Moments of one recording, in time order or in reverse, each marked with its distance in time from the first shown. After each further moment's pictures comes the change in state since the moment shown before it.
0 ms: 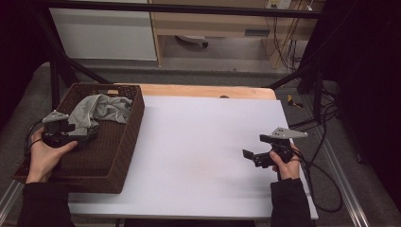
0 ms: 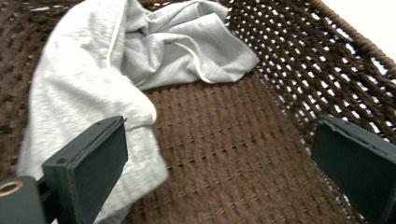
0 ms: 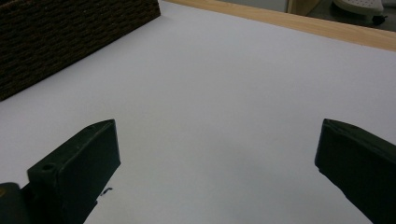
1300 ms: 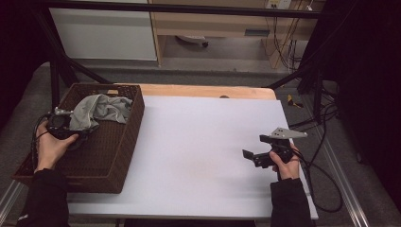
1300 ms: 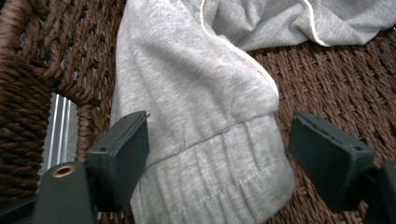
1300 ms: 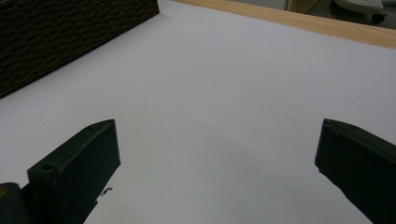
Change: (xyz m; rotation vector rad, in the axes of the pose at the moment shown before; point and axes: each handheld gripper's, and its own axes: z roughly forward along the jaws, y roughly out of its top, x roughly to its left) left arm 0.033 -0.002 0.042 0.169 0.240 0.013; right arm 0.000 -0.001 0.001 0.007 -0.003 0.003
